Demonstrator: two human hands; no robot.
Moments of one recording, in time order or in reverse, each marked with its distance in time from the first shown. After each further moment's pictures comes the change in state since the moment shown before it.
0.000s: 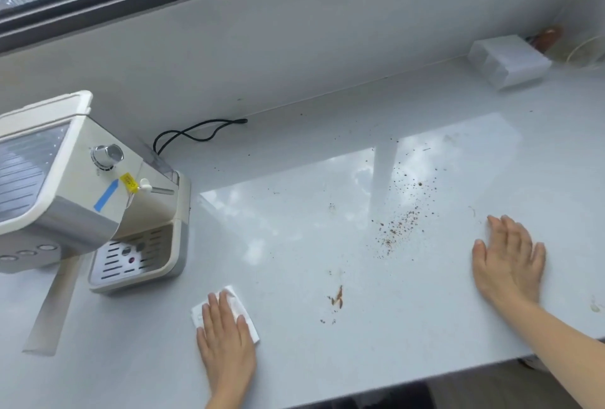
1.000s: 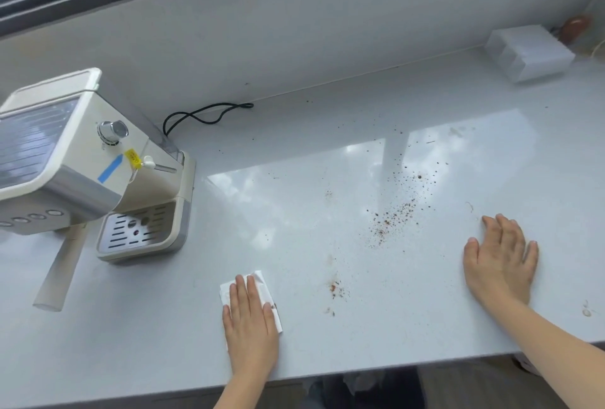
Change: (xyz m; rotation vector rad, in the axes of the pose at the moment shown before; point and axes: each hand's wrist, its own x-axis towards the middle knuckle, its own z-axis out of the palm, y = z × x) left_hand -0.043 0.035 0.022 0.081 -0.063 0.076; right_hand 0.001 0.009 0.005 0.028 -0.013 -0.082
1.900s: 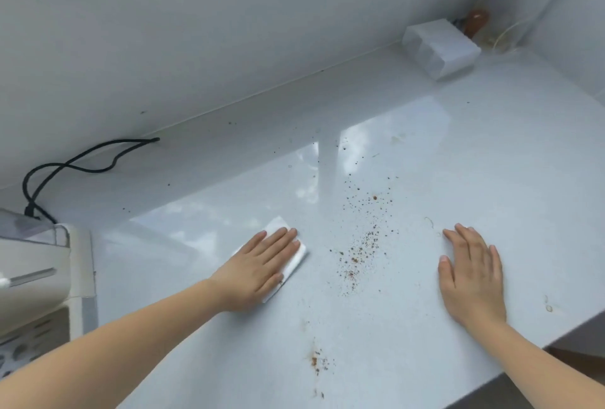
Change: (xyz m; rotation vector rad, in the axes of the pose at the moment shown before) left_hand 0.227 0.103 -0.019 0.298 -0.362 1.339; right_hand 0.002 -0.013 -0.009 -0.058 -0.015 0.084
